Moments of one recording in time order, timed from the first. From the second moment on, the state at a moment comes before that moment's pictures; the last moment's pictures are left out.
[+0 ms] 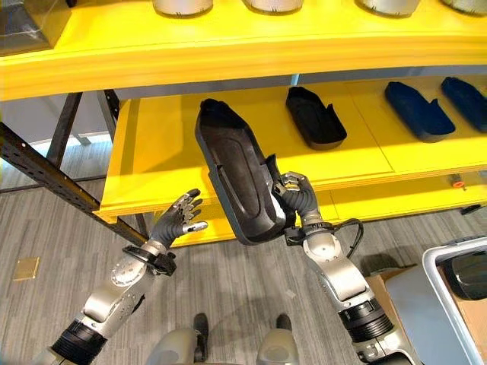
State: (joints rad) left arm -0.08 0.43 -0.37 -0.05 -0.52 -0.01 0.04; right arm -0.24 -0.47 0.29 -0.09 0.31 0.22 -0.31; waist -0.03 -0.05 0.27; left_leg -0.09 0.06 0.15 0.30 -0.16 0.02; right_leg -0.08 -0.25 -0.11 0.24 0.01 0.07
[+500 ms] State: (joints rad) left arm -0.05 0.37 -0.46 -0.02 -0.49 0.00 0.06; right arm -0.38 -0.51 0.30 -0.01 0.33 0.23 -0.26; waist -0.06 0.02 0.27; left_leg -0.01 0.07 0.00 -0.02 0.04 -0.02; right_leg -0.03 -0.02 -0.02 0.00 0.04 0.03
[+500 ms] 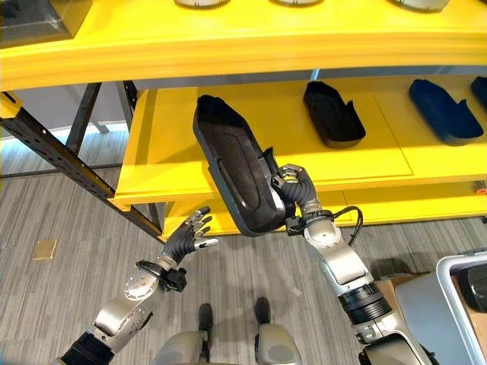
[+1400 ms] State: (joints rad) left arm -0.14 0.43 -0.51 -0.01 -0.51 0.03 -0.08; right arm -0.62 -0.51 0.21 0.33 0.33 0.34 -0.52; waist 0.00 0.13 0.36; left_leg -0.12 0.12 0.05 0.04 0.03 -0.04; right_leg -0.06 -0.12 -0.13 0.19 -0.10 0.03
